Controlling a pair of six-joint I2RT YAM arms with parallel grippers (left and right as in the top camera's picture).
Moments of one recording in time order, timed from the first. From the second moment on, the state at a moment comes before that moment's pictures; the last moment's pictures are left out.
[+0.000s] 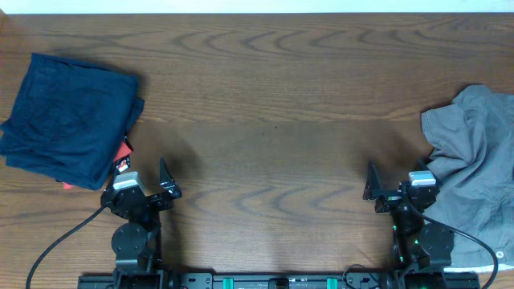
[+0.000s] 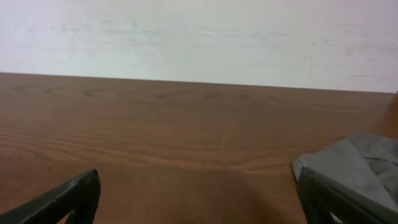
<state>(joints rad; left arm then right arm) 0.00 0.01 0.04 -0.13 -0.19 -0.15 0.05 0.01 0.01 -0.07 -0.02 0.00</state>
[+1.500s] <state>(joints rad) 0.00 0.91 0.64 -0.60 0.05 -0.18 -0.15 1.52 0.93 -0.33 0.26 0.04</state>
